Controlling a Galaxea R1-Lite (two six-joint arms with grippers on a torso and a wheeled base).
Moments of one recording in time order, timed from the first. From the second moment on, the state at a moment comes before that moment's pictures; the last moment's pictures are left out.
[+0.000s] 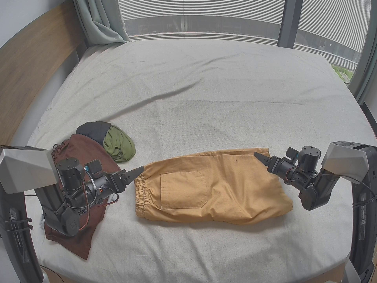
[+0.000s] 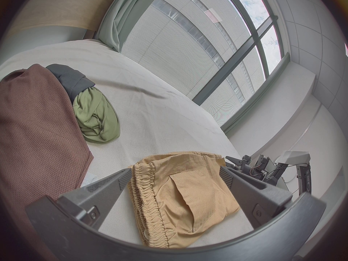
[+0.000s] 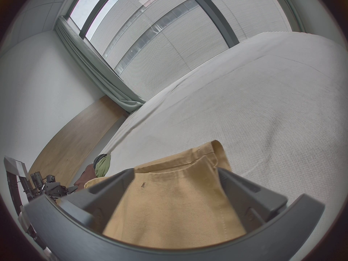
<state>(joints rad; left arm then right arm) -0.15 2.23 -0.51 -1.55 -0.46 -0.46 0.12 2.46 -0.91 -1.41 0.35 0.49</state>
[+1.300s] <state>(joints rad) -0.15 2.25 -0.51 -1.55 -0.47 -0.46 0.05 2.53 -1.07 -1.37 0.34 0.49</state>
